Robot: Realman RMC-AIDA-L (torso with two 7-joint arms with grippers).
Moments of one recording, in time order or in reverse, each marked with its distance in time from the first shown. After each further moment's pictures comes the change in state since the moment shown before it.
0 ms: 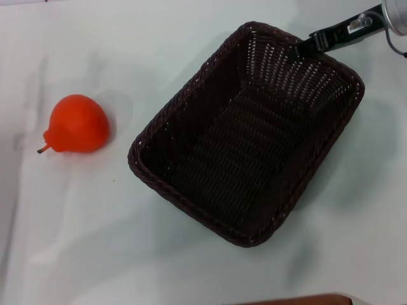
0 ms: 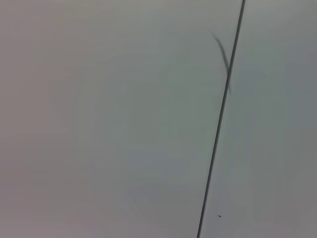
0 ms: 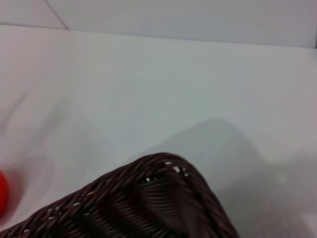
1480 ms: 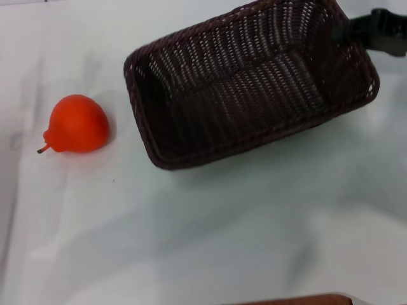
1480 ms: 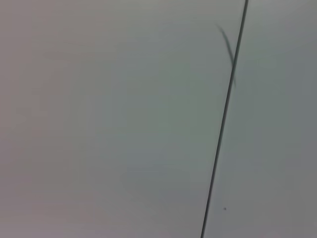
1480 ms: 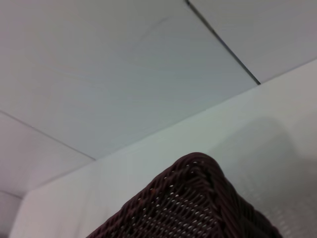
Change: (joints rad) left arm -0.009 0.003 -0.005 -0.005 0.000 0.040 0.002; right arm -0.377 0.026 -0.021 -0.263 0.479 0.036 0.252
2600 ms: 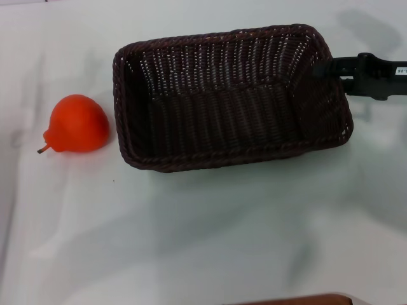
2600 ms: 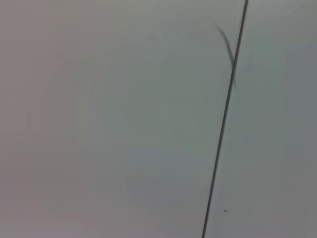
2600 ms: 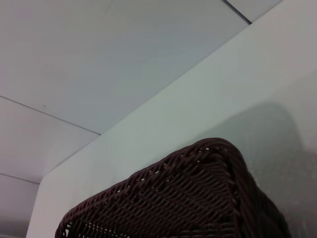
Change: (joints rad) left arm 0.008 0.001 0.004 -0.021 0.006 0.004 0.001; right arm -0.076 -0.006 -0.080 0.143 0.103 -0.031 -0.042
